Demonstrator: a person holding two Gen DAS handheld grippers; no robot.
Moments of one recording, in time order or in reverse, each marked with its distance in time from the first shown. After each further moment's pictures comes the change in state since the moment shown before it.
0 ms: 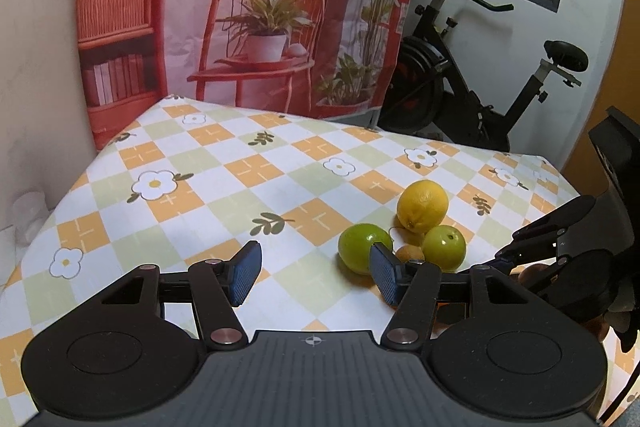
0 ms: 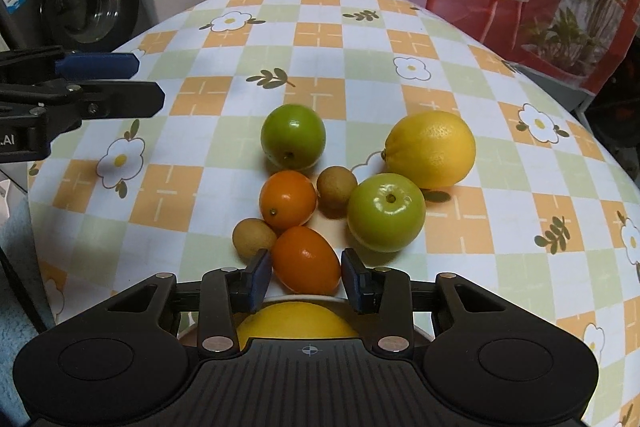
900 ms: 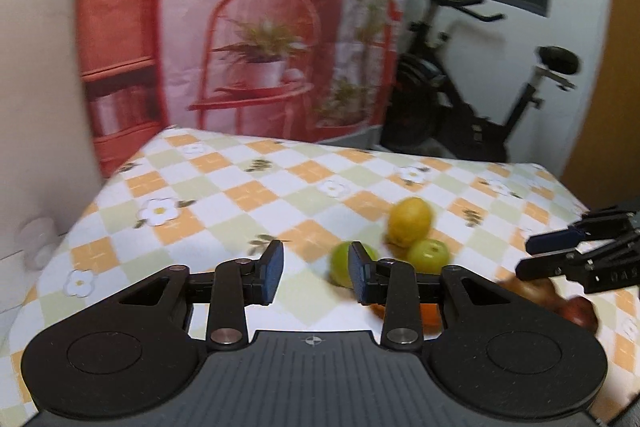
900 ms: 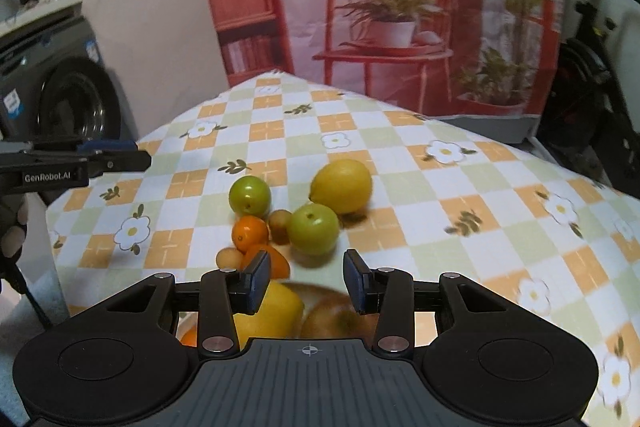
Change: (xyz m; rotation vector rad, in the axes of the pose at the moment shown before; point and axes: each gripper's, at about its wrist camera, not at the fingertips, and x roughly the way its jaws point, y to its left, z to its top) left arm -0.022 -0.016 0.000 0.033 -0.071 0.047; right arm -0.091 -0.033 -0.062 0.155 -0.327 -0.034
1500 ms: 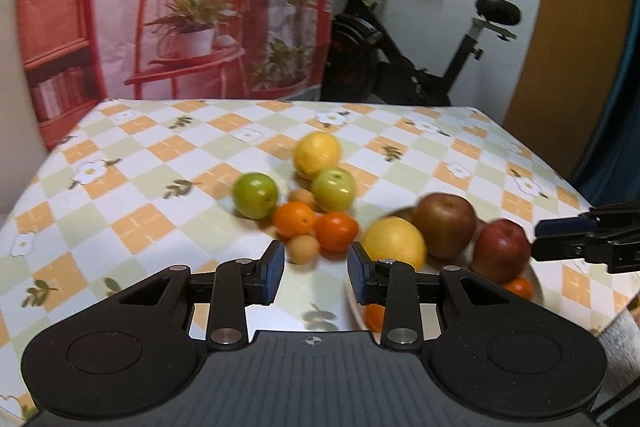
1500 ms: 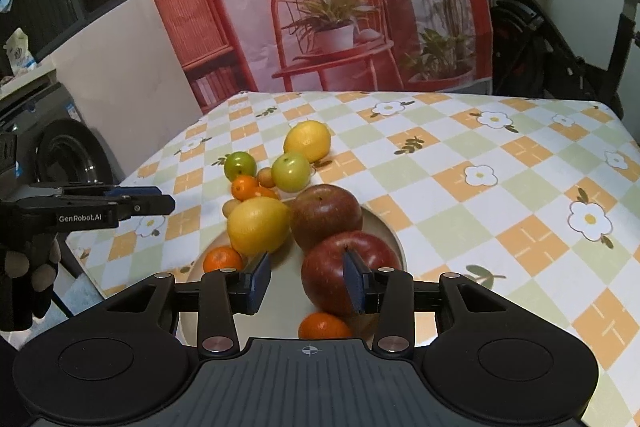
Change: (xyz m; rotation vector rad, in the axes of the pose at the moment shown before) left arm -0.013 -0.048 -0.036 0.100 0.093 -0.157; right arm -0.092 -0.009 -0.103 0.243 -0.112 -0.023
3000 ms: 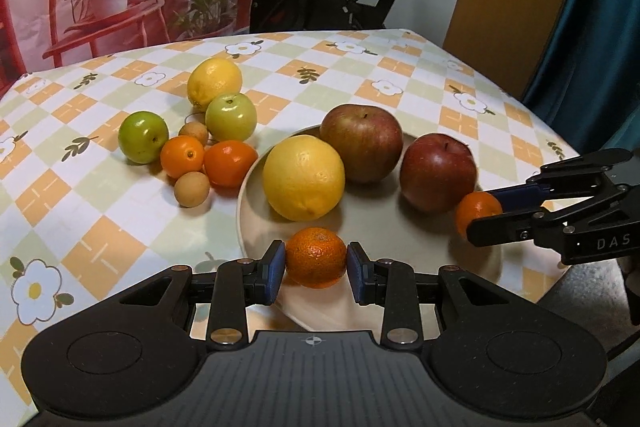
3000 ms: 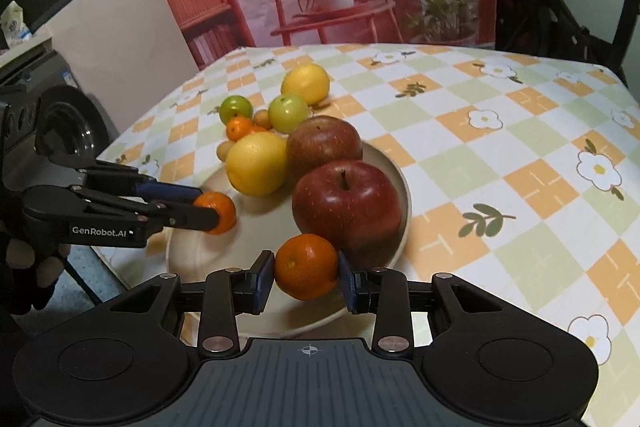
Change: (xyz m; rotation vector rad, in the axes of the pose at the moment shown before) left arm 0.040 -0.047 -0.026 0.129 0.182 -0.171; right arm 0.012 0.000 -0.036 -0.004 0.113 -0.019
